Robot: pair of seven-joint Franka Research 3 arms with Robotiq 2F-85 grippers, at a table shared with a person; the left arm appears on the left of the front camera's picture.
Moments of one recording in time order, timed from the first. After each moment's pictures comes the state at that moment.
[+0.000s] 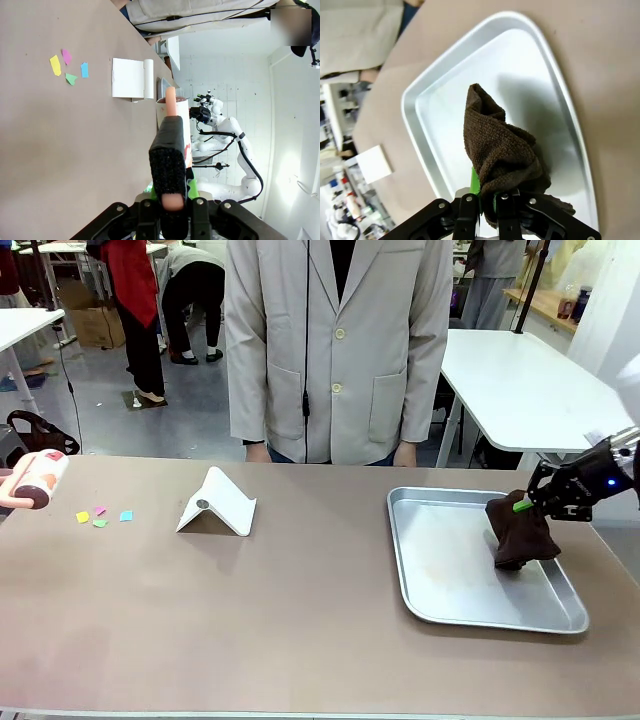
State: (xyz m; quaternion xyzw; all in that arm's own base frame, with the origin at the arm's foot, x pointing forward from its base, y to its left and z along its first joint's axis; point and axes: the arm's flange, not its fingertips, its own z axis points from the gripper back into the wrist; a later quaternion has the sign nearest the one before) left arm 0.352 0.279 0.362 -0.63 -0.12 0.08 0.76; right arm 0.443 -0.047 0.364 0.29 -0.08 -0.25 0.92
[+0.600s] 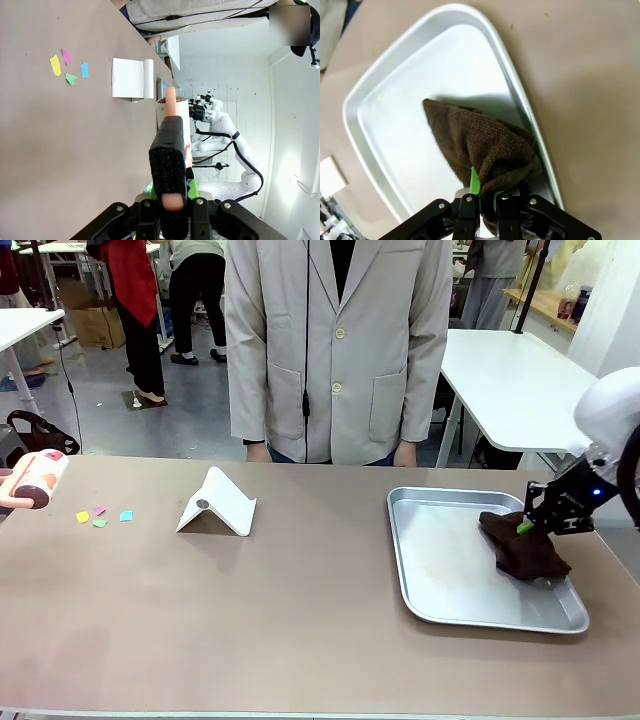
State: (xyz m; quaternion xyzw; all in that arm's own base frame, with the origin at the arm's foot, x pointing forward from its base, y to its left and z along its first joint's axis) left arm 0.352 0.279 0.362 -0.63 -0.12 0.08 0.76; right arm 0.460 -0.037 0.328 0.18 -0.04 -0.24 0.95
